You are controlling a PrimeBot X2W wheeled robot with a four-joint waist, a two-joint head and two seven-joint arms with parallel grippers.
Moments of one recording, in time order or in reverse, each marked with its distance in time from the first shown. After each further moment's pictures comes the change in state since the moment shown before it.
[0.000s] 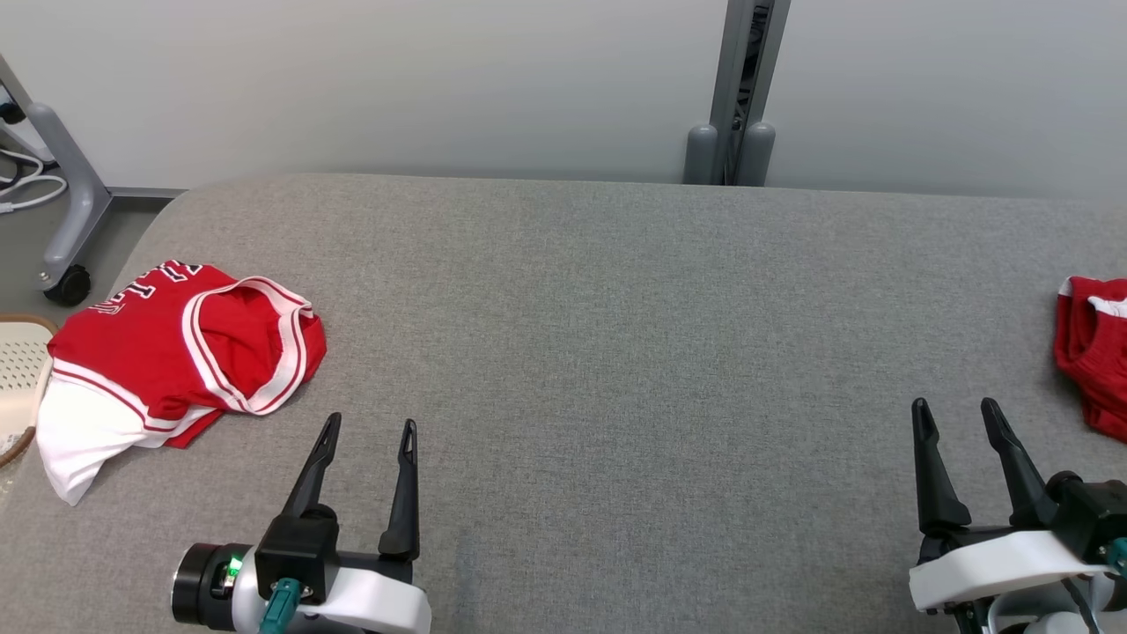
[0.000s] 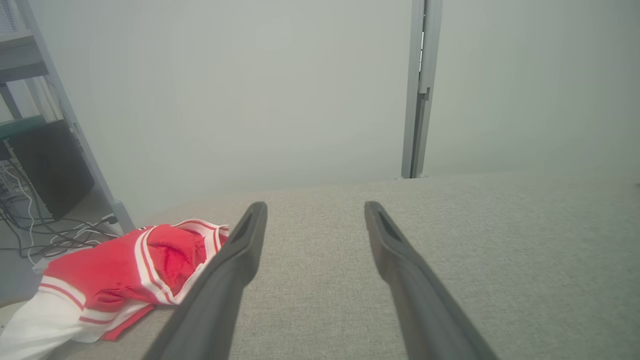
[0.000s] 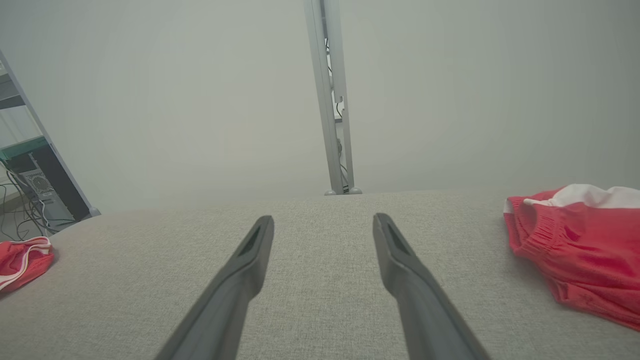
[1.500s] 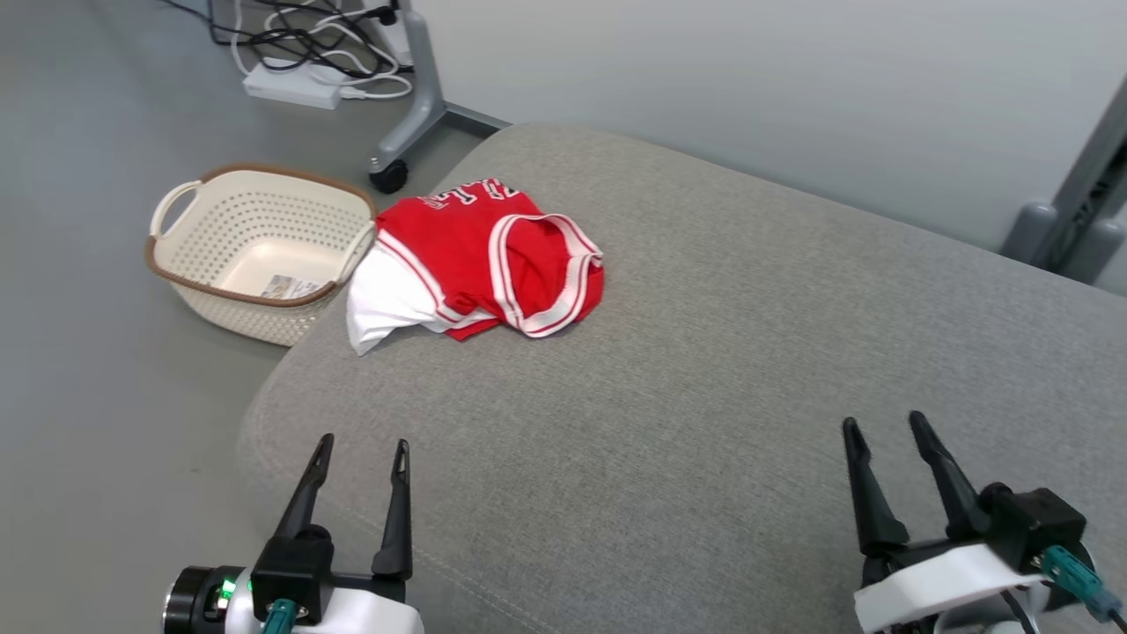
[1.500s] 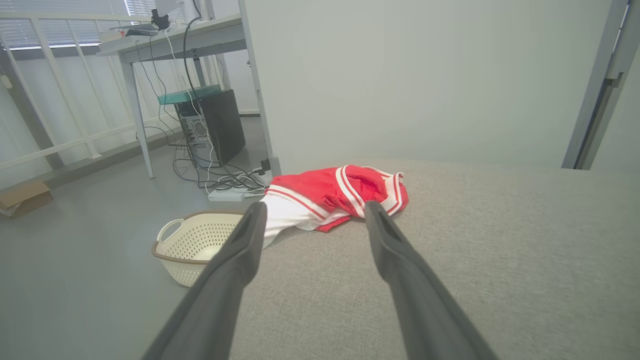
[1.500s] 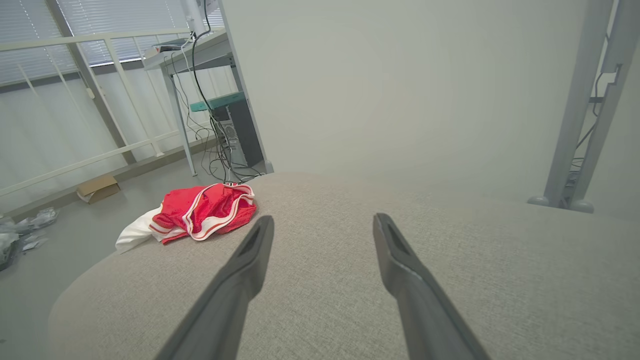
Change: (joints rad) left arm 0.038 0.001 0.003 -0.010 0.013 0.002 0.000; right arm 0.017 0.011 0.101 -0.015 0.006 0.000 0.000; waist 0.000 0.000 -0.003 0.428
